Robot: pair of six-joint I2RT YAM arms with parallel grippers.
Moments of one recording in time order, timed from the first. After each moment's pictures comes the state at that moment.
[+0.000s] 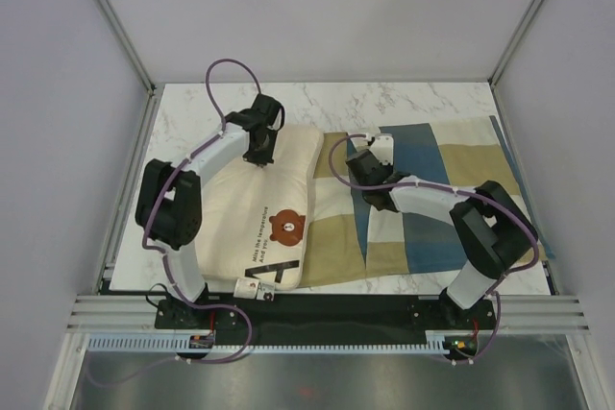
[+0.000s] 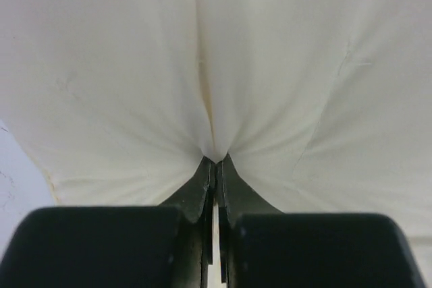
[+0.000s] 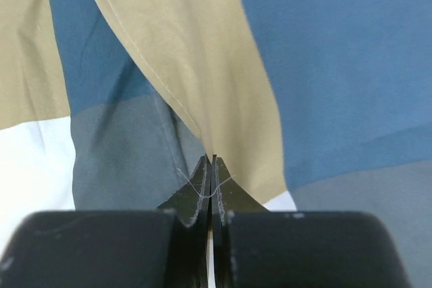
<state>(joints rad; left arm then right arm) -0.41 1.89 1.48 -0.74 -0.20 -0.16 0.64 1.69 0.91 -0.16 0.67 0.51</state>
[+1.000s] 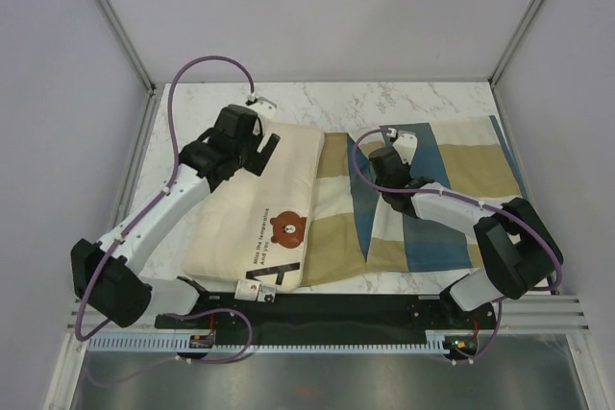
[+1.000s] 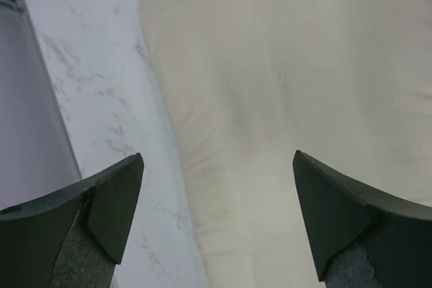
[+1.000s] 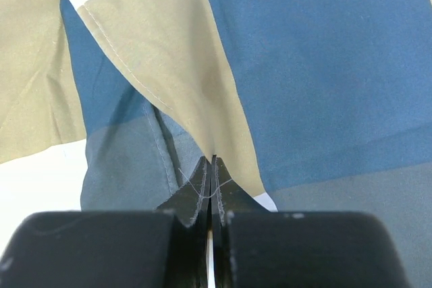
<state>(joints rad) -0.51 1.32 1.25 -0.63 -0.36 0.20 0.54 1.51 0.77 -0.04 0.56 0.56</state>
